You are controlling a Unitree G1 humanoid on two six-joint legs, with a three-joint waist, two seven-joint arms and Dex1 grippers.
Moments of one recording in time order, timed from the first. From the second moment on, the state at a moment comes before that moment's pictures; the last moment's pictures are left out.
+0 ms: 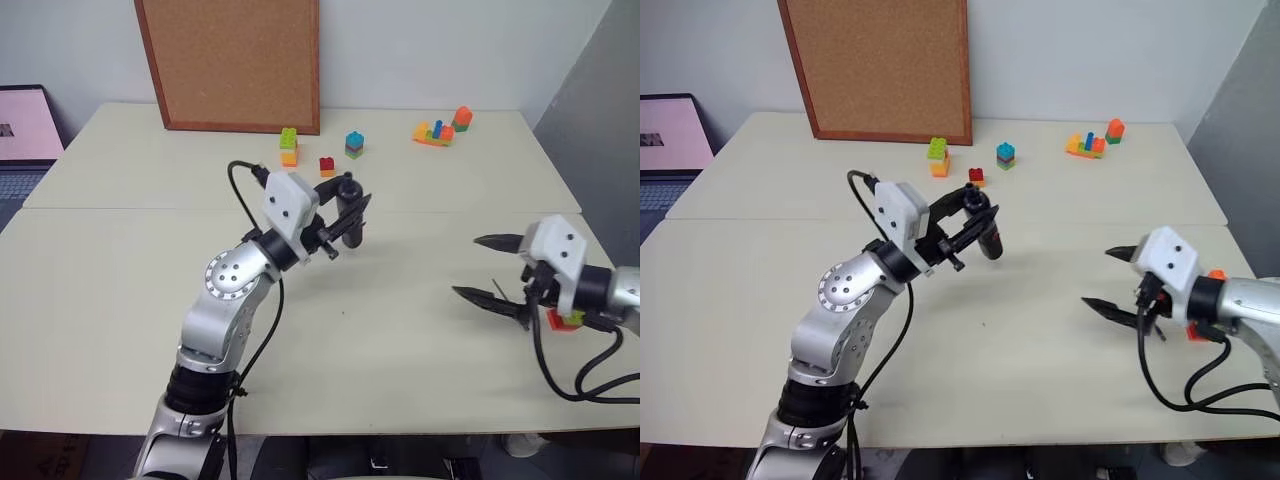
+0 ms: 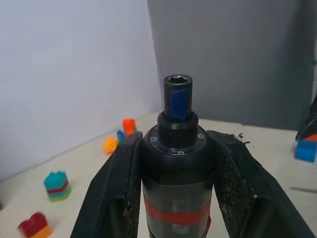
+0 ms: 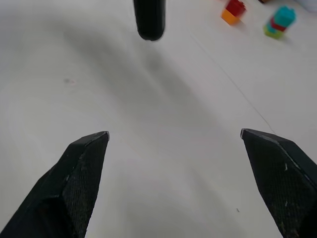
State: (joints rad) left arm -0.48 0.25 -0.12 -0.31 -0.28 0.28 -0.54; right arm -0.09 -0.99 -0.30 -0.56 0.50 0.73 0.86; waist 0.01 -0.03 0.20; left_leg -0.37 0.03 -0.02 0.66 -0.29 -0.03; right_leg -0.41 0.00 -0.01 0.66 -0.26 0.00
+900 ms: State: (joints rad) left arm -0.38 0.20 -0.21 -0.24 -0.22 0.19 -0.56; right arm -0.36 -0.99 -0.02 -0.10 0.45 1.22 0.68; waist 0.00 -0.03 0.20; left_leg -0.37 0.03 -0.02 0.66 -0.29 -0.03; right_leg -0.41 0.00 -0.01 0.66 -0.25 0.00
